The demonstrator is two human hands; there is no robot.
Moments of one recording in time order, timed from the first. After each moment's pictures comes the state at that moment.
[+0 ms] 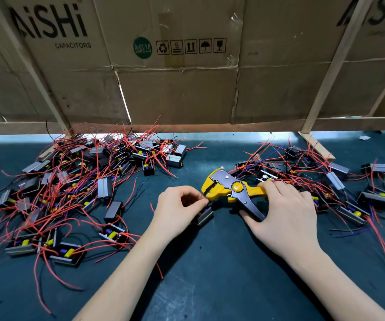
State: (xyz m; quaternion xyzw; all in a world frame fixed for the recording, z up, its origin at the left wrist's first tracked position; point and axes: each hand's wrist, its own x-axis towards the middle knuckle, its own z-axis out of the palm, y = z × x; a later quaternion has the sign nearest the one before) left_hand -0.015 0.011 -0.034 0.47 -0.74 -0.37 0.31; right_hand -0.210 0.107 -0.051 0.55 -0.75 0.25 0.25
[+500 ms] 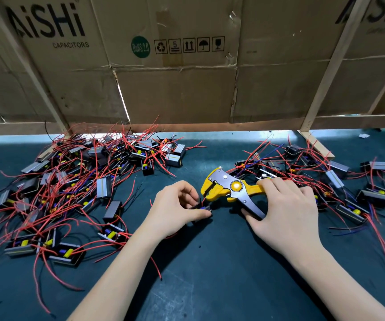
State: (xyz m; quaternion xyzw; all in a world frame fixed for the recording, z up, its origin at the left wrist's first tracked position) left_hand -0.006 0.006 -0.030 0.45 -0.74 -0.41 0.28; right_hand -0.213 0.108 -0.049 0.57 -0.74 0.23 0.28
